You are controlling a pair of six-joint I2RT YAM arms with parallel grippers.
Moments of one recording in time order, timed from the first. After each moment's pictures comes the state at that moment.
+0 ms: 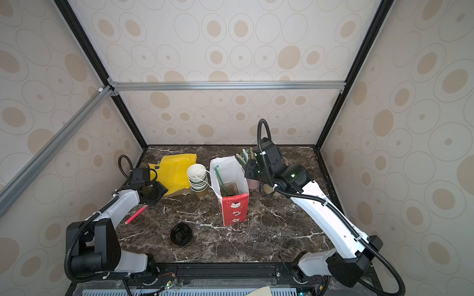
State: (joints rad) left arm 0.12 1.43 0.87 -0.48 0.11 -0.81; right arm 0.67 1.33 1.58 -0.93 0.17 0.69
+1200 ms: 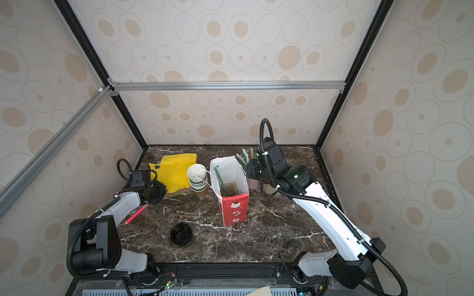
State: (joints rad) left arm 0.14 1.43 0.81 -0.33 0.19 -0.92; right arm 0.67 1.31 1.59 -0.94 0.18 0.70
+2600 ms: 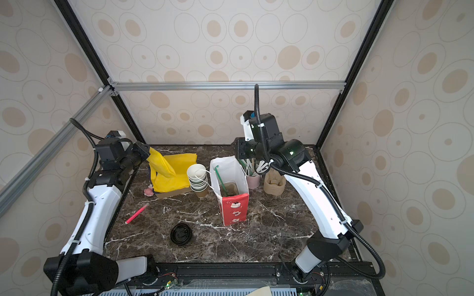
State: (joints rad) left arm 0.13 1.24 1.29 -0.35 0.22 -0.62; right arm 0.66 1.63 2.17 -1.03 -0.08 0.36
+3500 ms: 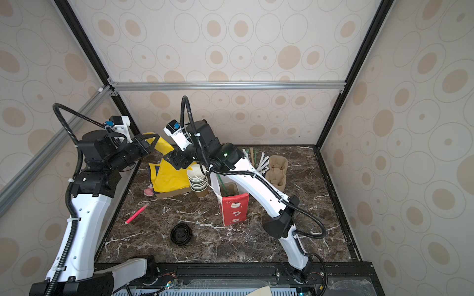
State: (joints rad) left arm 0.02 1.16 1.47 -0.49 0.46 -0.57; right arm 0.95 2.11 2.53 -0.75 -0.15 0.01
